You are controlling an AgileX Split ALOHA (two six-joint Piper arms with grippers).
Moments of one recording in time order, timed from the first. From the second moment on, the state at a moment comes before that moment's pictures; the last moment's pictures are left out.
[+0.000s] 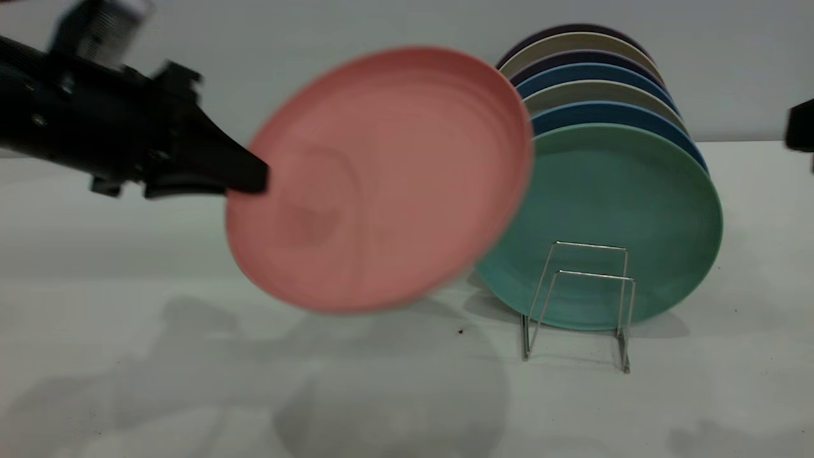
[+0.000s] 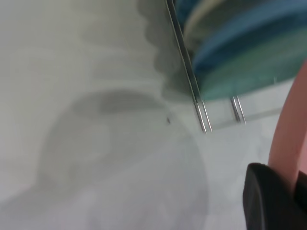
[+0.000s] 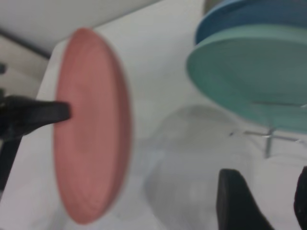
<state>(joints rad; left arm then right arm) -0.09 1.79 -0.80 -1.49 0.62 1.34 -0.17 1.14 -0.35 1.57 0.73 -1.33</state>
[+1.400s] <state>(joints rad) -0.42 1.79 -0.80 -1.61 0.53 1.42 0.12 1.40 -0.35 1.66 0.84 -1.46</state>
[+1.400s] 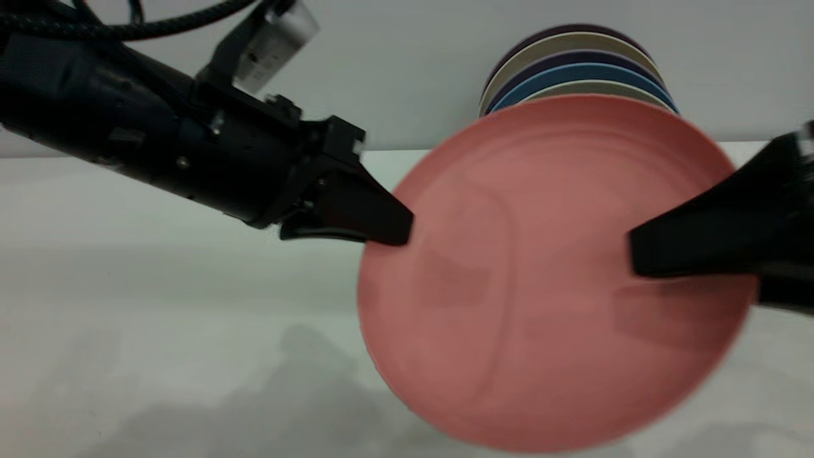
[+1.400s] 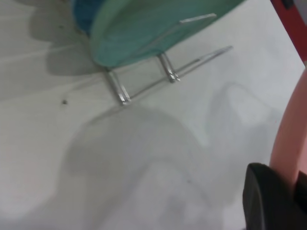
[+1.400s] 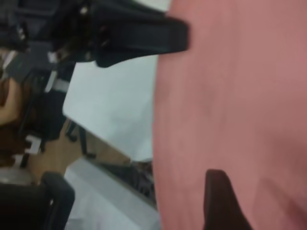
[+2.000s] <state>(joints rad) -0.45 1.79 -0.79 -1.60 0.49 1.43 0.24 1.46 -0.36 1.78 0.61 -1.68</state>
